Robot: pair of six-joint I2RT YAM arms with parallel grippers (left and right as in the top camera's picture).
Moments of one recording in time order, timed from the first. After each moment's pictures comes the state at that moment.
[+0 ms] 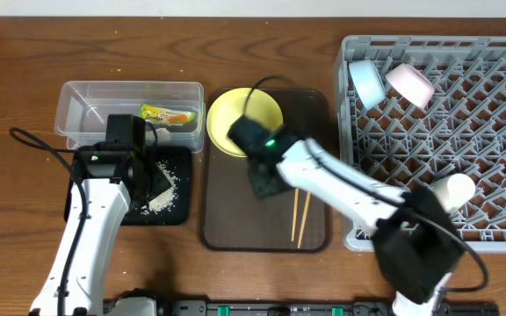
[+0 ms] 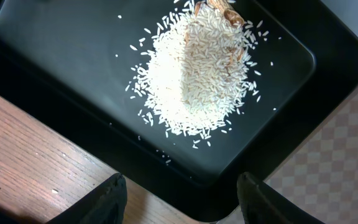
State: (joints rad) left arm 0.01 1.31 0.96 -1.05 -0.10 -0.65; right arm 0.77 1.92 1.46 -1.02 0.09 0.53
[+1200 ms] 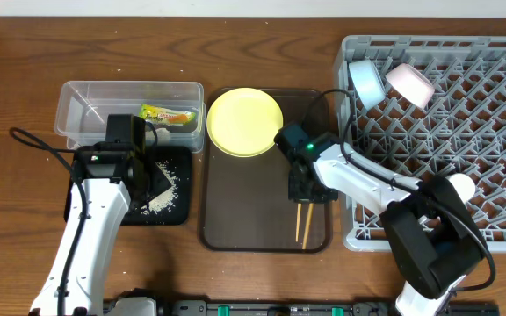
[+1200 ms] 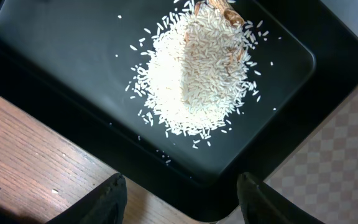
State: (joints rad) left arm 0.01 1.31 0.96 -1.05 -0.10 -0.65; right arm 0.63 1.89 1.15 -0.85 0.04 0.69
